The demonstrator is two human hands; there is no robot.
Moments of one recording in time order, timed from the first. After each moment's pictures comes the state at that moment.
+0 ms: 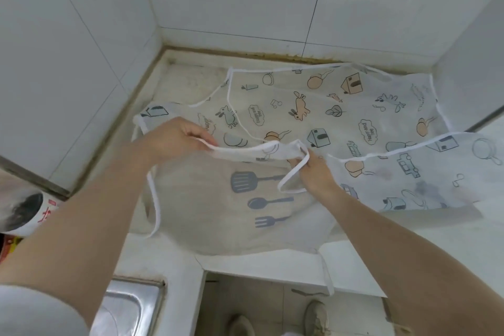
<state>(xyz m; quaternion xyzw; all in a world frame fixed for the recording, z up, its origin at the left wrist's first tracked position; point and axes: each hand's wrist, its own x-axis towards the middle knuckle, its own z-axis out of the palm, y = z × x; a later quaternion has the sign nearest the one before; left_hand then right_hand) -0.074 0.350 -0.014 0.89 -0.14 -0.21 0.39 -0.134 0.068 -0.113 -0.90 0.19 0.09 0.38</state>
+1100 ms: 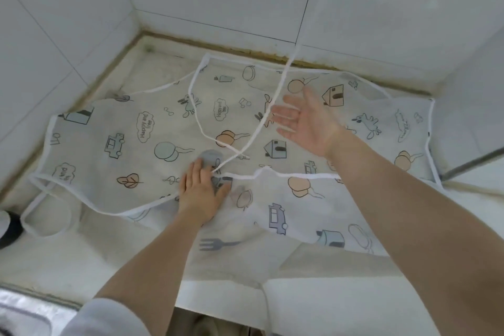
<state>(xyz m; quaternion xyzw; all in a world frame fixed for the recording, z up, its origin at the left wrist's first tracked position) -0.108 0.218 -0.169 0.98 0.03 -0.12 0.18 -0.030 -0.010 -0.030 -0.59 0.14 0.22 0.77</state>
